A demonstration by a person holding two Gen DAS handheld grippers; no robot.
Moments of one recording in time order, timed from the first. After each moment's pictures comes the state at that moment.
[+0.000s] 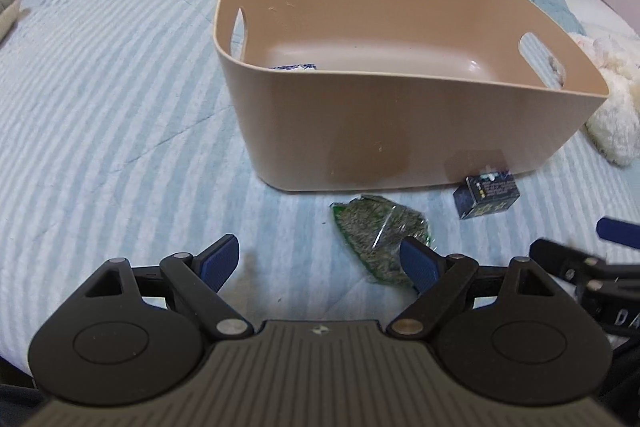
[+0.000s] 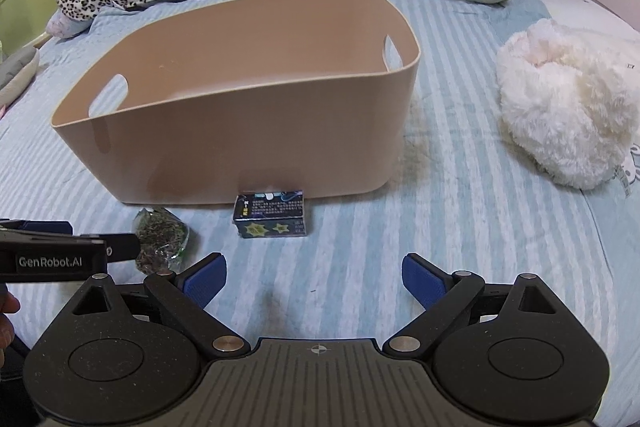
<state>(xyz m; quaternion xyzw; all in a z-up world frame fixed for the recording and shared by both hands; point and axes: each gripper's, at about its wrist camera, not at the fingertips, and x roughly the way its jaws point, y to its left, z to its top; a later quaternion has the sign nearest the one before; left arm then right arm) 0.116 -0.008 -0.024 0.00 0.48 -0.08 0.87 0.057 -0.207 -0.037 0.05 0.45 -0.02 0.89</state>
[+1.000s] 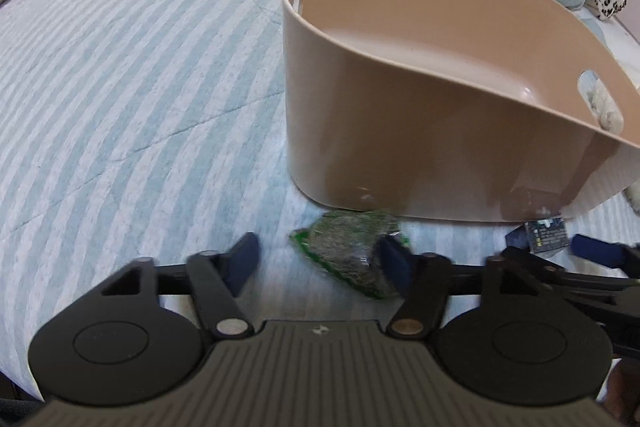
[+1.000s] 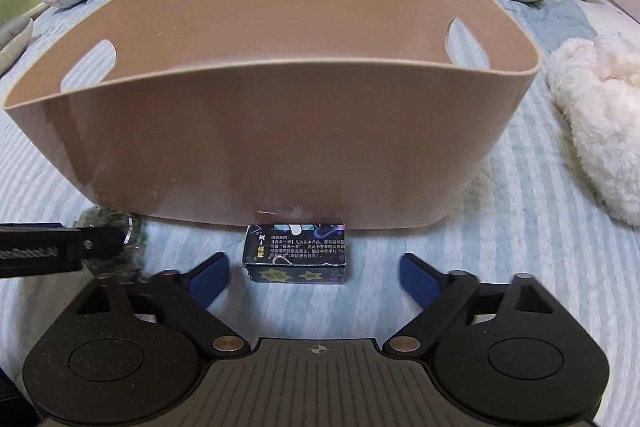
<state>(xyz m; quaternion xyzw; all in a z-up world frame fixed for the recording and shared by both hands) 0.153 0.022 -0.052 -0.06 0.50 -0.05 0.86 0.119 -0.179 -0.074 0.02 0.48 0.00 0.88</state>
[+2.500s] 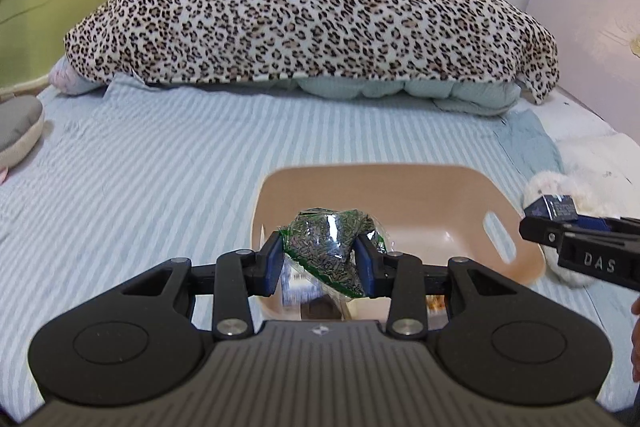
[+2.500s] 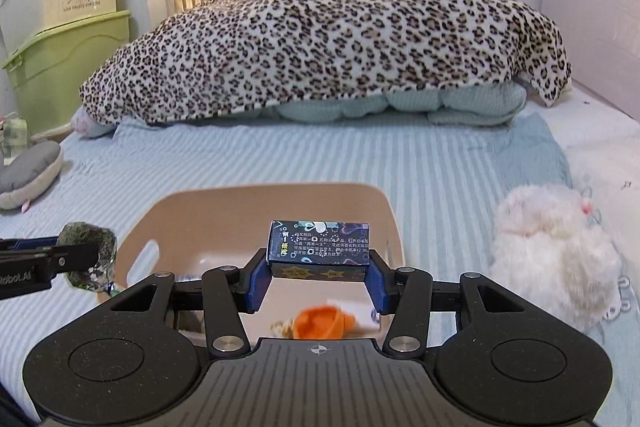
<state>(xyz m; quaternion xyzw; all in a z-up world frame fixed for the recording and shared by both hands) 0.129 -0.004 0.101 -0.01 0.31 -0.08 0.95 0.110 -0.234 0.070 0.05 0.30 0.00 0.95</state>
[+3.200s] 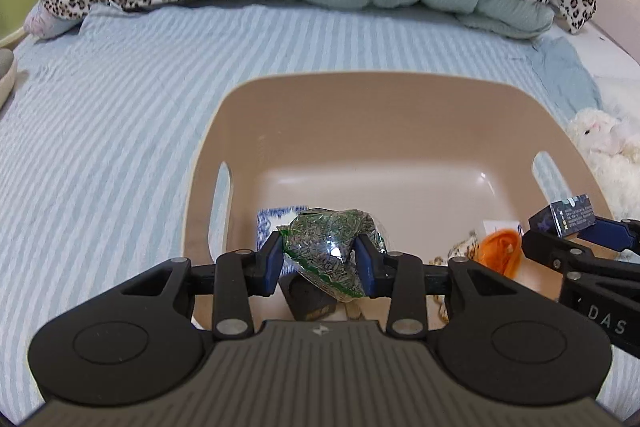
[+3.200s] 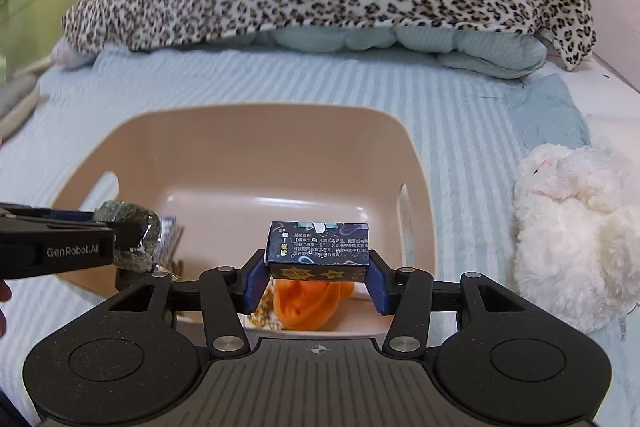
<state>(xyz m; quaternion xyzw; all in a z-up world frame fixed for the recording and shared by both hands) 0.201 -0.036 0.022 0.02 0.44 -0.07 0.90 0.154 -0.222 0.012 0.00 0.40 0.00 0.92</state>
